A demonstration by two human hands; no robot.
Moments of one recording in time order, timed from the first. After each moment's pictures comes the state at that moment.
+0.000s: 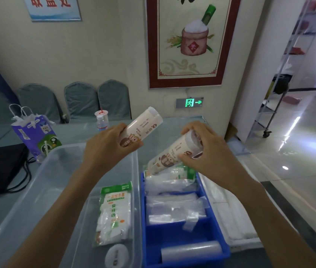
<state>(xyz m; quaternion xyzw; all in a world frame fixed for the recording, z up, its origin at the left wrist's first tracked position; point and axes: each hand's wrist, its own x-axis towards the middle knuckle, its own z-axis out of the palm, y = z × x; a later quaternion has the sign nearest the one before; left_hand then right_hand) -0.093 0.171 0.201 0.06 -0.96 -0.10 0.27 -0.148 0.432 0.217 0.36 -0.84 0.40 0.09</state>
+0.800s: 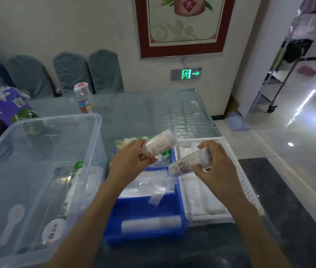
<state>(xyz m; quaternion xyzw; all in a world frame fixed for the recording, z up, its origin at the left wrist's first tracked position) -0.154 0.336 0.082 0.11 -0.97 -0.19 0.14 -0.209 0.579 0.078 0.22 -0.89 0.40 0.09</state>
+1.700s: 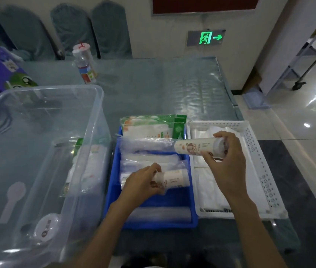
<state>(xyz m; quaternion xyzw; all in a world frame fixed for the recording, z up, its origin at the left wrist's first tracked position) -0.136 0.332 -0.041 0.09 -0.96 -0.27 -0.06 -0.245 0.541 0.023 0.16 -0.84 0.51 0.07</state>
